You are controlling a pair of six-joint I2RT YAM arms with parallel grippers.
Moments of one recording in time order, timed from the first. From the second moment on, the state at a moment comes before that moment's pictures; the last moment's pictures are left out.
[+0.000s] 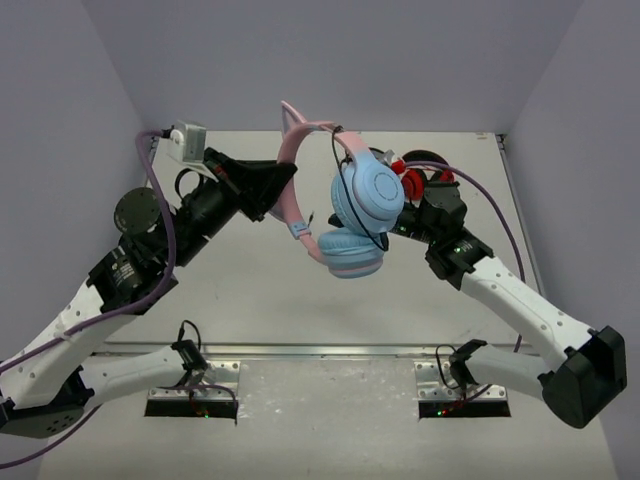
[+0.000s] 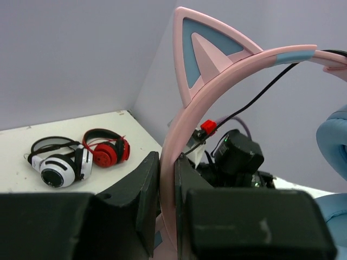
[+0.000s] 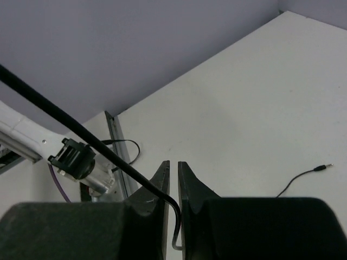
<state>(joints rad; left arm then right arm) -0.85 0.89 1.31 -0.17 -0.14 -0.43 0.56 1.11 0.86 0.21 -0.60 0.33</state>
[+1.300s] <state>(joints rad) -0.81 1.40 1.88 -0.22 -0.90 -0.20 0.63 1.09 0.42 0.95 -0.68 0.69</state>
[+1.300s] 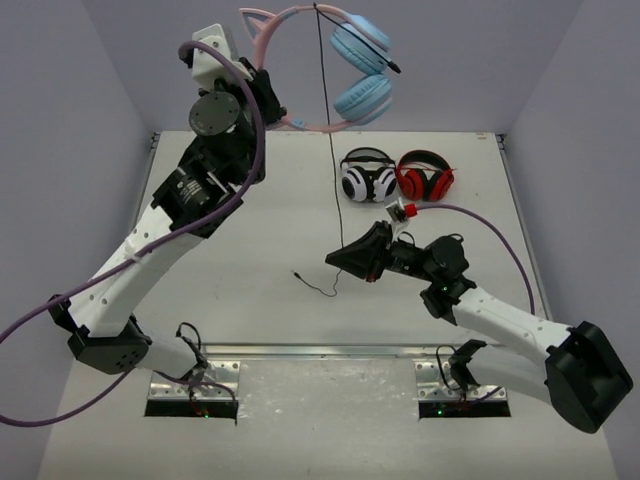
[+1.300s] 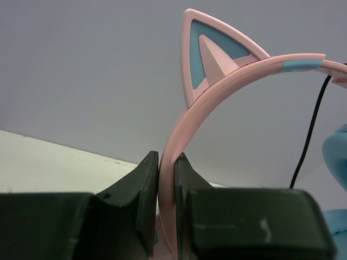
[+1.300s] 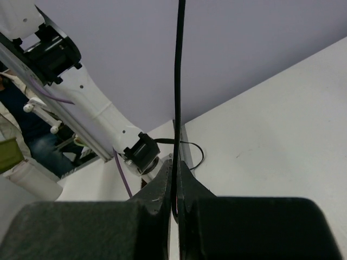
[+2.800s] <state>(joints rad) -0.75 1.20 1.07 -0.09 -1.03 -0.35 0.99 1.27 1.57 -0.57 -0.22 0.06</state>
